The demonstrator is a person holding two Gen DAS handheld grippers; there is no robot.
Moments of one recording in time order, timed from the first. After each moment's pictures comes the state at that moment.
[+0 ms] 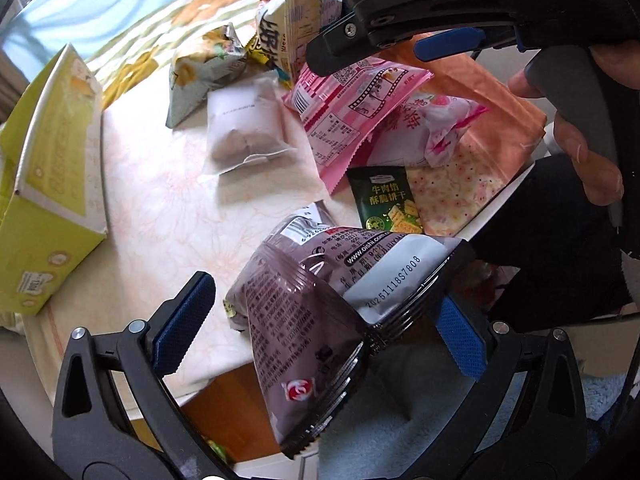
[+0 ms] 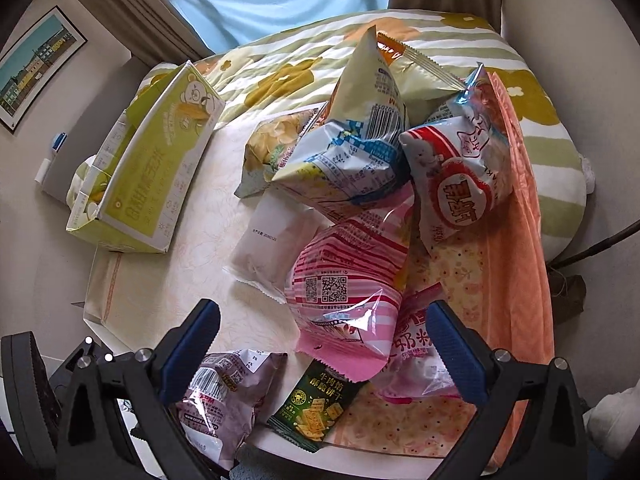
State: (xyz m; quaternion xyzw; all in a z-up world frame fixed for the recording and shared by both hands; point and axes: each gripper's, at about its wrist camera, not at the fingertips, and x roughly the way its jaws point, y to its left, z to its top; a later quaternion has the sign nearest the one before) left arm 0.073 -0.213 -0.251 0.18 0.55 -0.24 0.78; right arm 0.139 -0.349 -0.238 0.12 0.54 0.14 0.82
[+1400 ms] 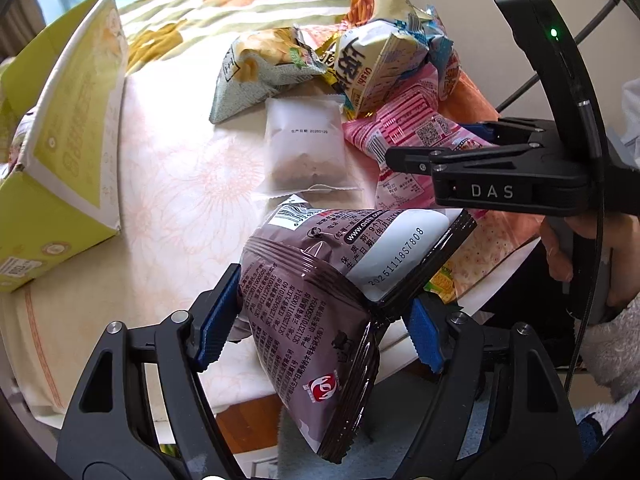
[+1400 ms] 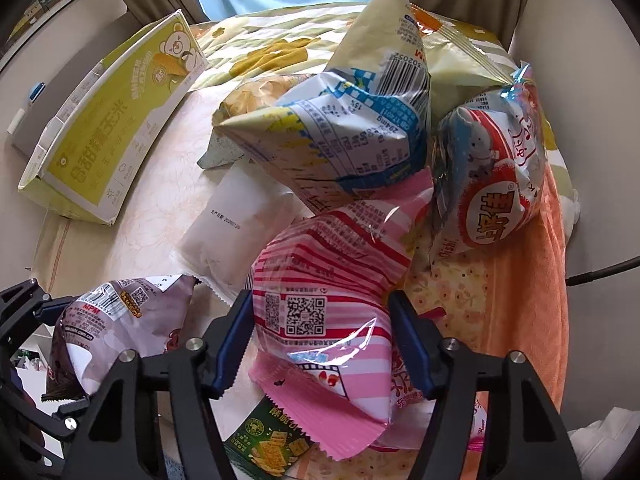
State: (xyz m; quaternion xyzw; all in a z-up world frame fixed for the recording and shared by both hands) left arm 0.123 -0.161 -0.243 0.06 0.57 -0.23 0.79; right arm 0.160 -0.323 -0.274 0.02 0.56 0.11 0.82
